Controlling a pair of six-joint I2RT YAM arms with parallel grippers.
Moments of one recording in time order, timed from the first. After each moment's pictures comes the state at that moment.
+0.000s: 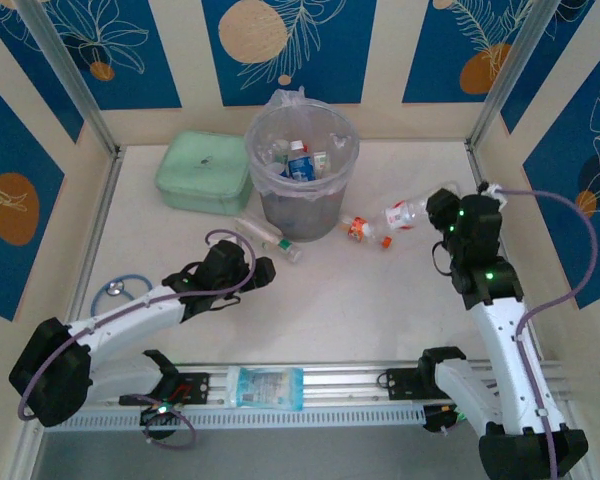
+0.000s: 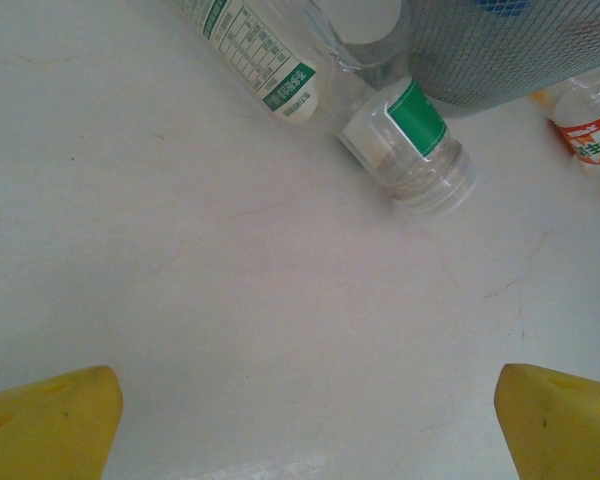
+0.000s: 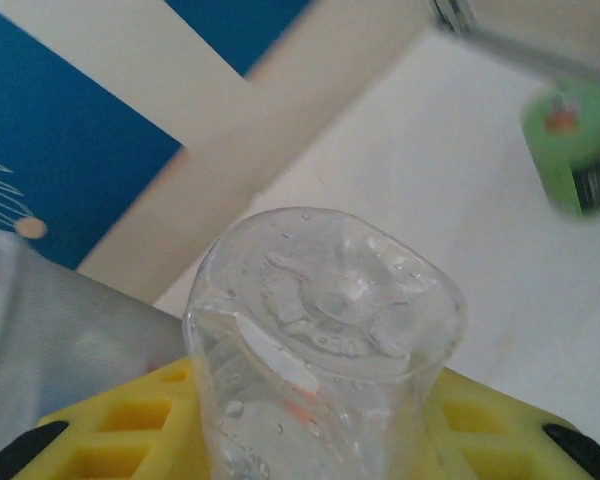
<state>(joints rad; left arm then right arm) -0.71 1.15 0.60 -0.25 -0.07 -0.87 0.08 0.82 0.96 -0.49 0.20 0.70</state>
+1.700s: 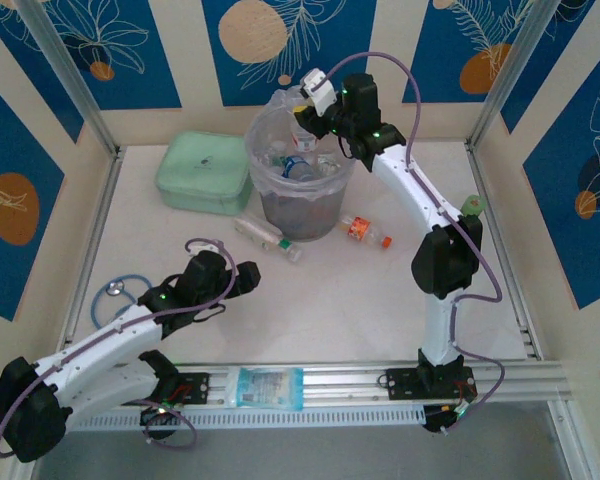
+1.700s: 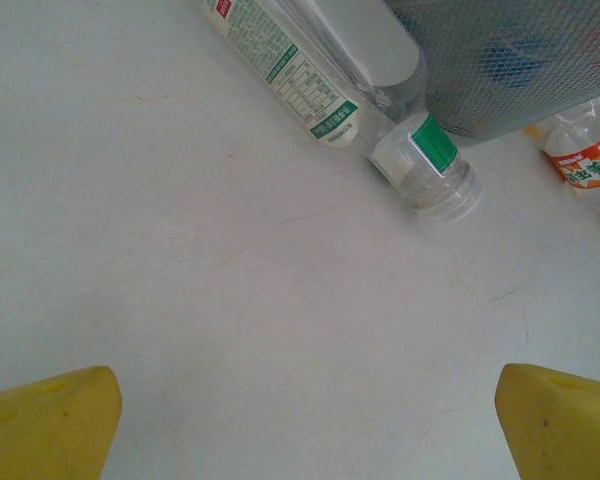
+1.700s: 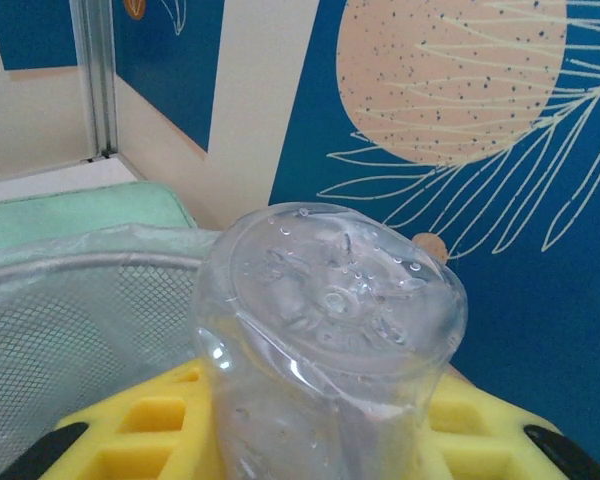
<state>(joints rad) -0.70 0.92 0.53 -0.36 -0.14 -0.86 0.41 2.01 2.03 -0.31 -0.29 -0.35</state>
